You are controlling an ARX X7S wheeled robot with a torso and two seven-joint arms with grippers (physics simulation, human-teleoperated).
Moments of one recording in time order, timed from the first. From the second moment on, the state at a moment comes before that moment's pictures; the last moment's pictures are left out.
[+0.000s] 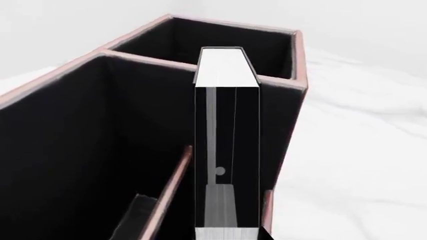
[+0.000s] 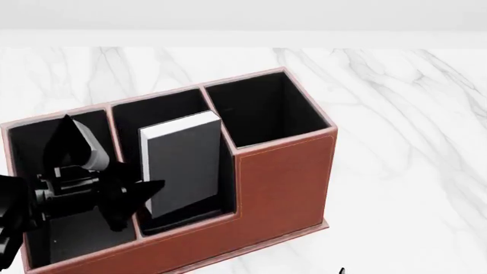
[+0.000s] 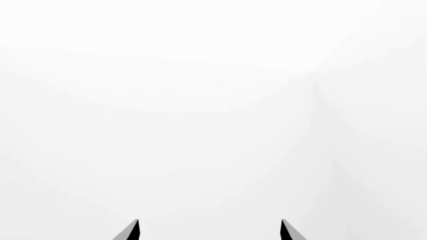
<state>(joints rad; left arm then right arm) -1.15 -0.22 0.50 -1.31 -0.33 -0.02 0.99 -0.15 0.40 -0.35 -0.17 -0.16 -0.72 0.79</state>
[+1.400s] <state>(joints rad) -0.51 -0.28 -0.22 0.33 -0.44 -0.96 1.00 0.04 0.40 -0.34 -0.44 -0.12 -0.30 0.69</state>
